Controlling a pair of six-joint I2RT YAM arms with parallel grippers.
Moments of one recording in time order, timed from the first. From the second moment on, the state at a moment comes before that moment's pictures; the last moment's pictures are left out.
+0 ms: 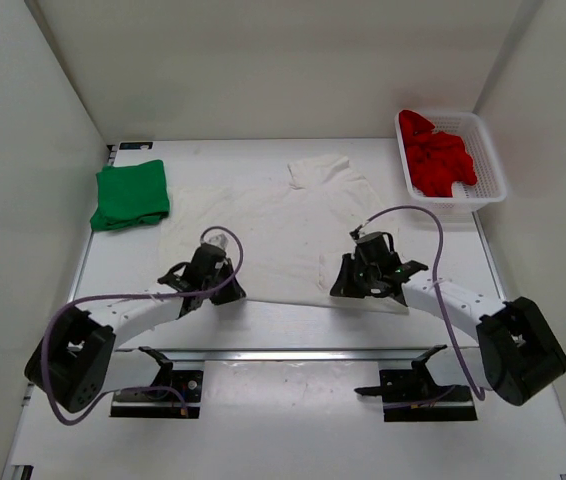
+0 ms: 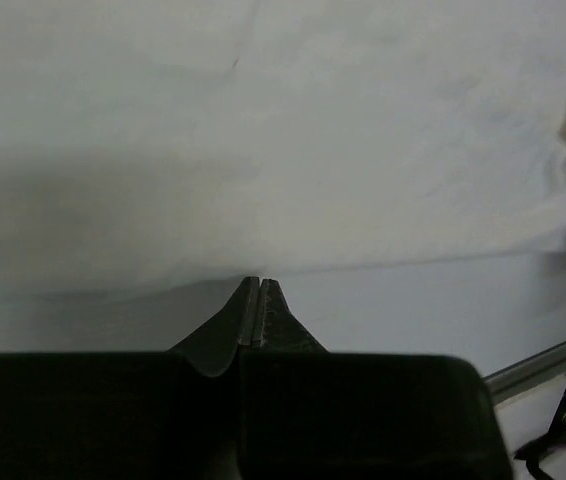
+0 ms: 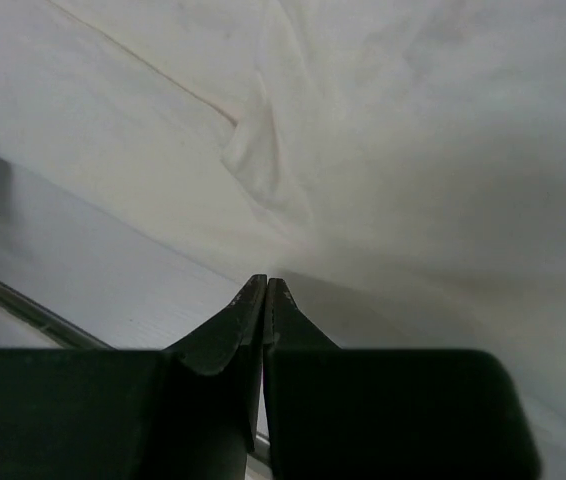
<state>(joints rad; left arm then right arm) -0.55 1.23 0.51 -0.12 0.04 -0.73 0.51 1.25 0.59 -0.22 -0.24 0.60</state>
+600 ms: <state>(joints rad) -0.44 1.06 0.26 0.02 0.20 -0.84 0.50 1.24 0.48 -0.14 -0.21 0.65</state>
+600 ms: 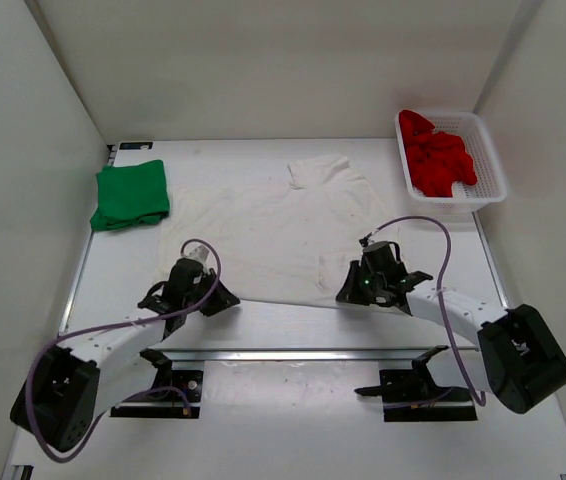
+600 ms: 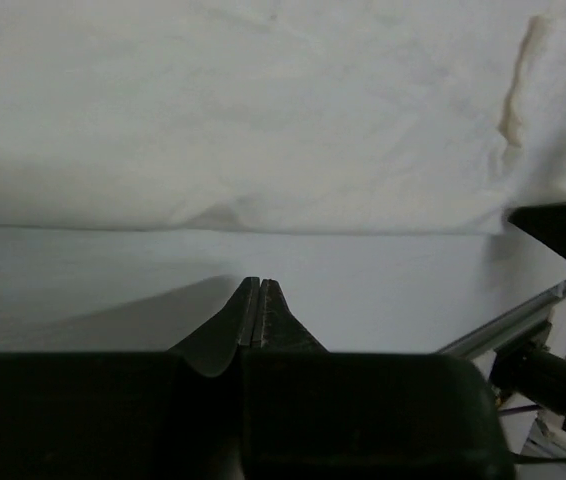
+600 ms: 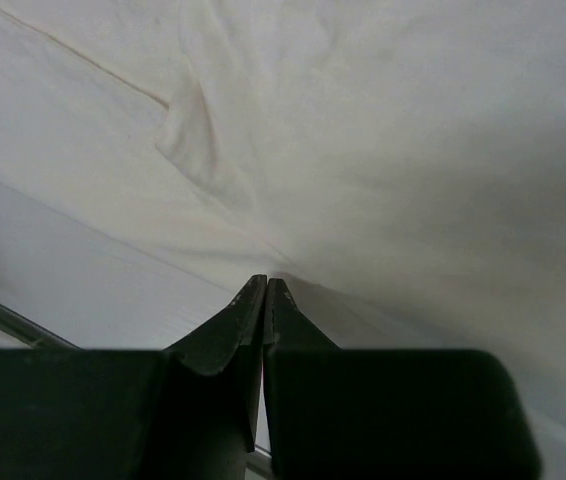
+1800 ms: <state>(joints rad) -0.48 0.86 0.10 0.07 0.19 -0.91 0.75 1.25 0.42 -0.01 -0.24 0.73</state>
